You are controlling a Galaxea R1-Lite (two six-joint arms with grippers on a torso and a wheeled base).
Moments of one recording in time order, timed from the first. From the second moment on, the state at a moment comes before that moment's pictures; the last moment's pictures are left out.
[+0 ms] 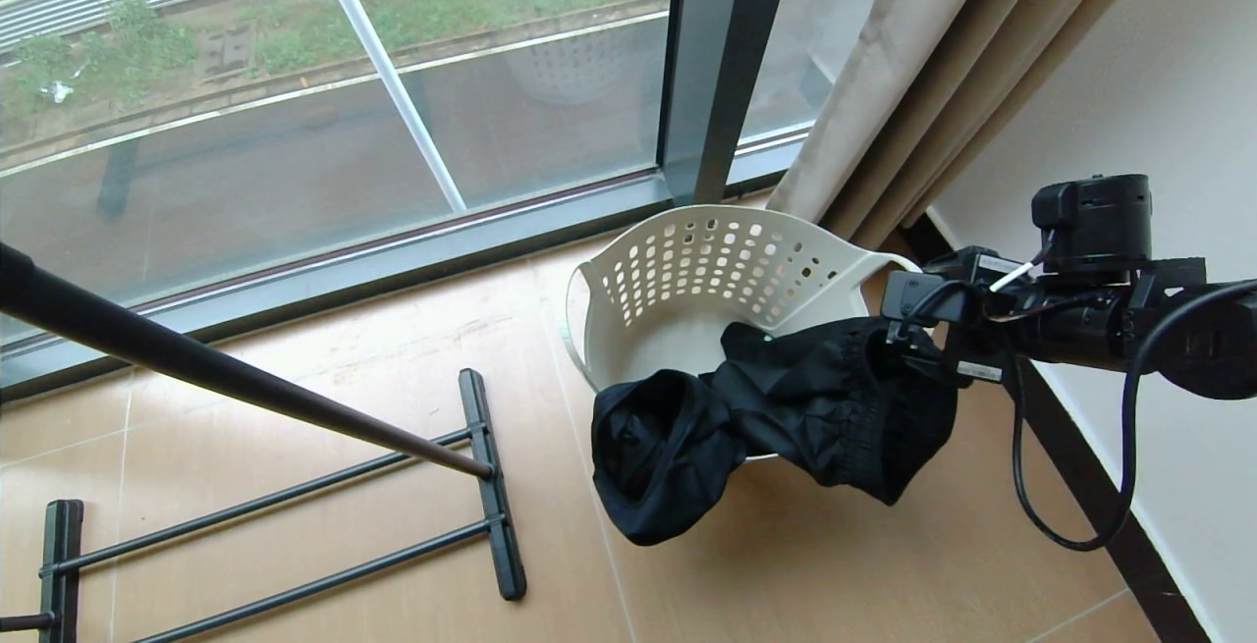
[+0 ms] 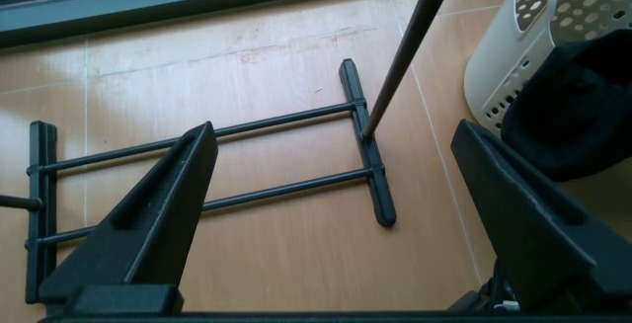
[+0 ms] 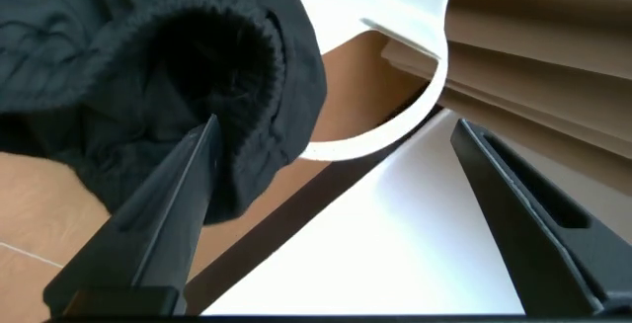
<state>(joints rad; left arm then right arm) 0.00 0.00 -0.02 0.05 0.12 -0.04 0.15 1.80 -1.07 -0.20 -0.08 -1.20</state>
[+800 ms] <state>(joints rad) 0.00 0.00 -0.02 0.05 0.12 -0.04 0.17 1.92 -1.17 -0.20 -0.08 -1.17</state>
